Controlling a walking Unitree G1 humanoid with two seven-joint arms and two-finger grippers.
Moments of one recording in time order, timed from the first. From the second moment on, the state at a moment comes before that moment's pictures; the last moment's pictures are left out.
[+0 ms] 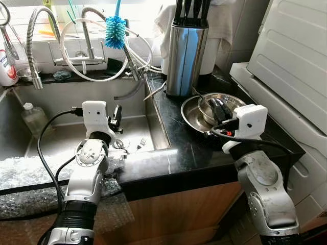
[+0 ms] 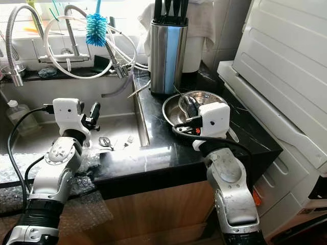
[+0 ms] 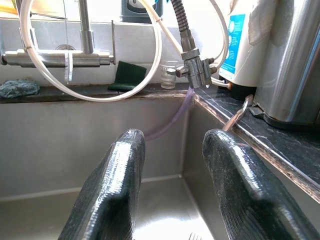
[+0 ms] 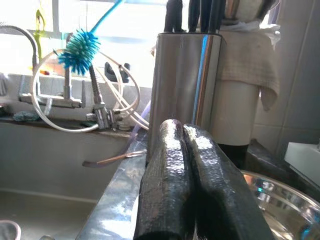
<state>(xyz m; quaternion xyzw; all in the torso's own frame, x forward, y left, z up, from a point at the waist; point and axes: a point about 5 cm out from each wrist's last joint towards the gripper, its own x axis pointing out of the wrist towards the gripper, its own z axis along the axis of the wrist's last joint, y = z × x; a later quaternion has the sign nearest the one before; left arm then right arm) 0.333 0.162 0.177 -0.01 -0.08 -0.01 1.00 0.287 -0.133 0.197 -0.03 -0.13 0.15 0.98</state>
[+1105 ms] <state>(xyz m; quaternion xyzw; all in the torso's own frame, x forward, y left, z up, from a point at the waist) 0.320 0.145 0.213 0.19 -0.23 -0.08 0.95 0.276 -0.102 0.205 0.25 -0.08 0.31 0.92</state>
